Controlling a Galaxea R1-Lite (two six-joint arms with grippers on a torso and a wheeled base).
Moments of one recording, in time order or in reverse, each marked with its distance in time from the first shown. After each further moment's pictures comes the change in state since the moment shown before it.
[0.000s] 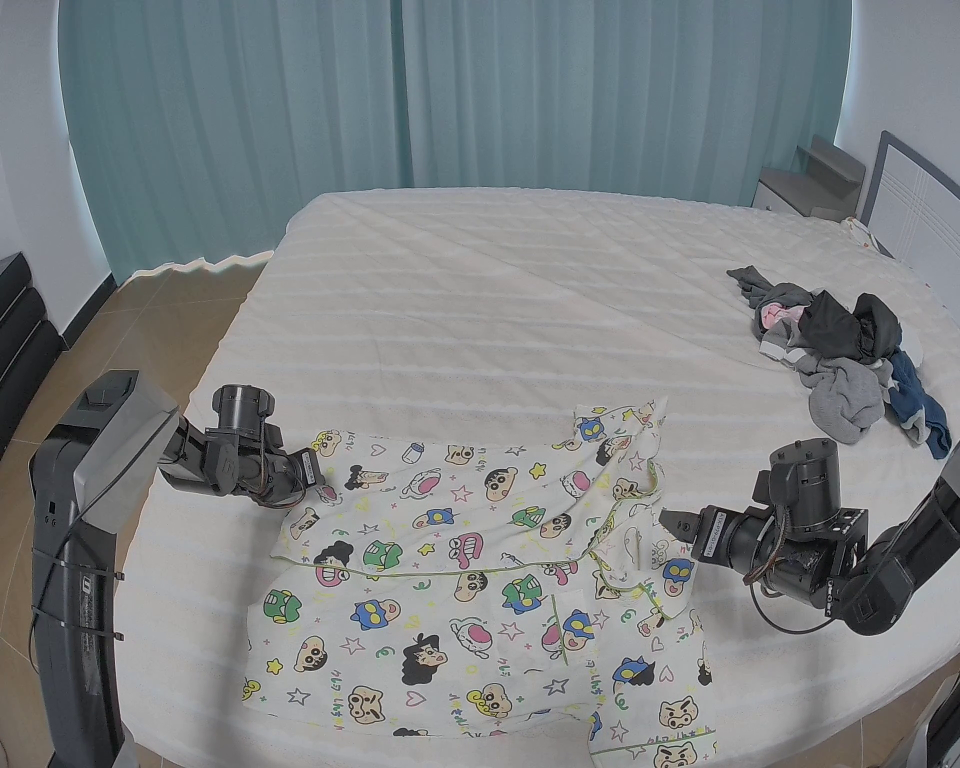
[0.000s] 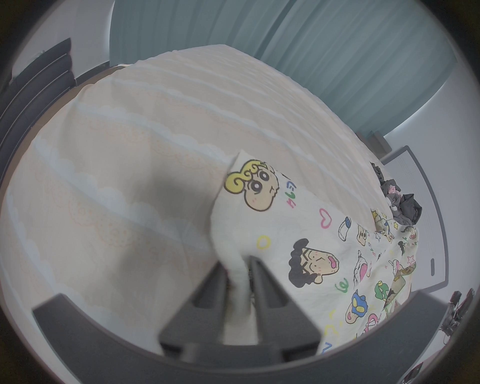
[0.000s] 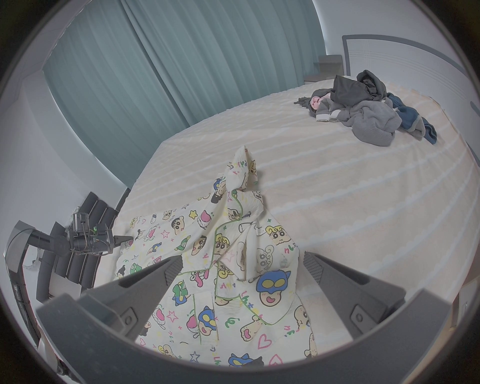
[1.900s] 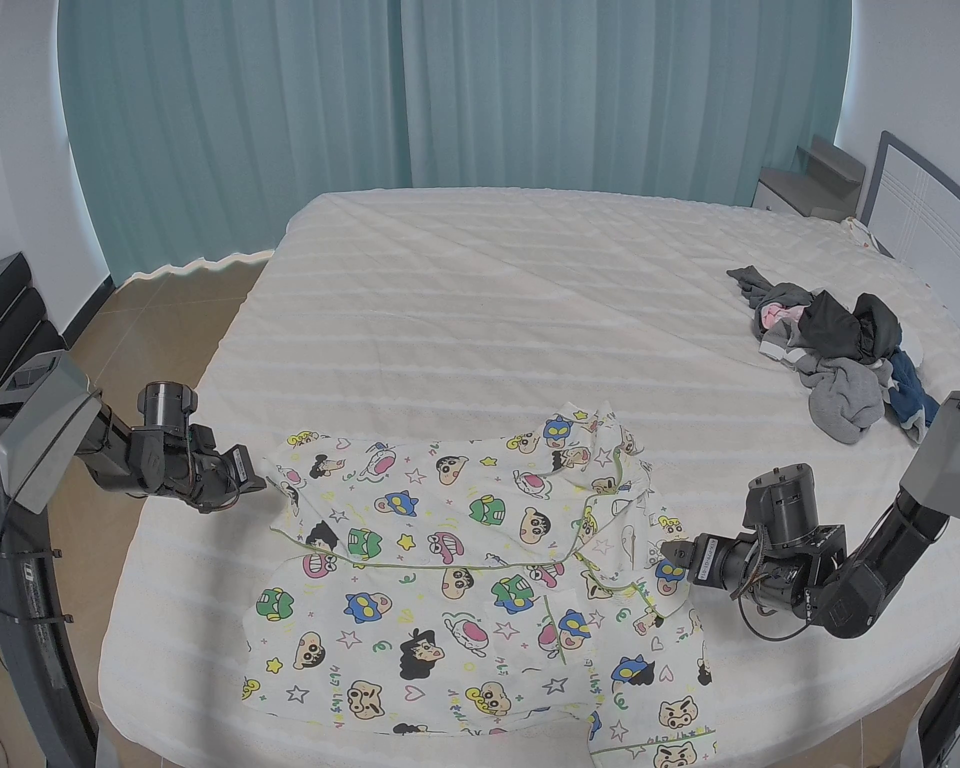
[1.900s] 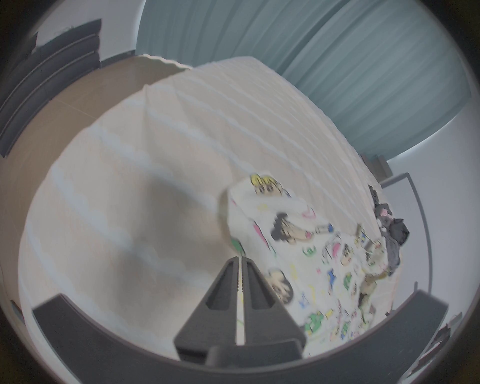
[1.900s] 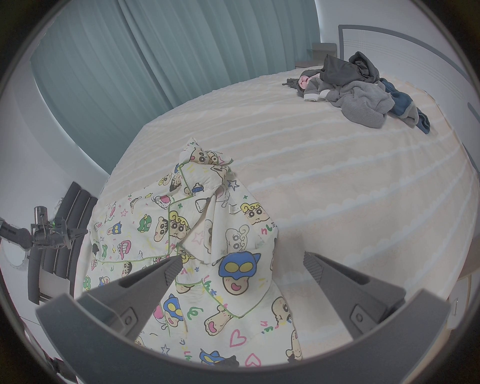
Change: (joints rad) left arm 0.172 -0.206 0.263 -0.018 -0.136 -0.021; right arm -0.039 0.122 0.009 -0.002 0.000 -0.003
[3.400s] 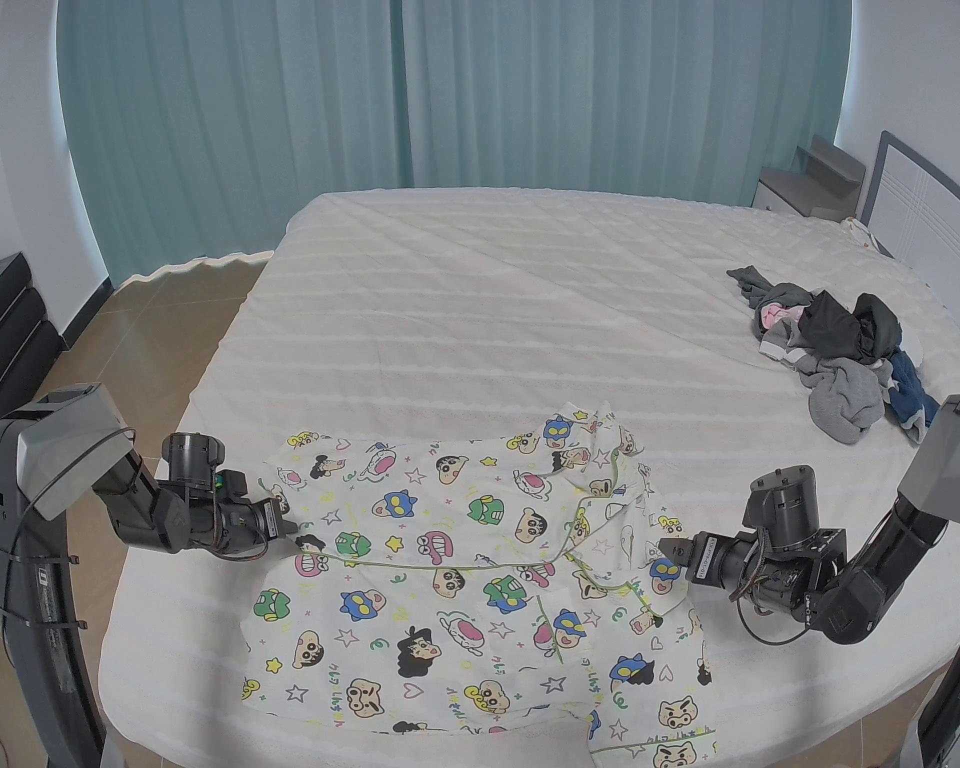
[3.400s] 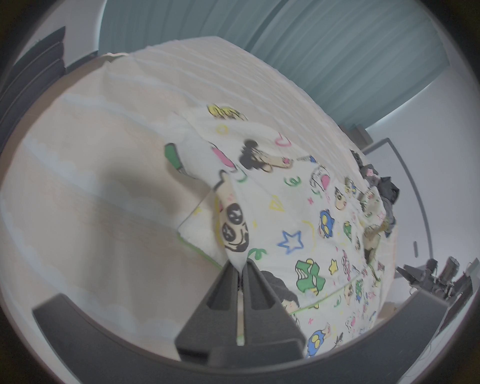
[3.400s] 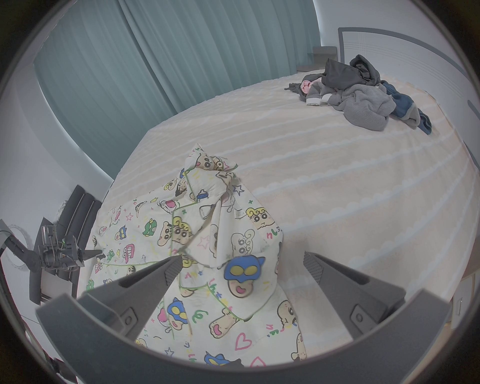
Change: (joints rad) left arm -0.083 0.039 0.254 -0.293 -0.026 0.103; right arm 0.009 0.004 0.020 -0.064 -0.004 0.003
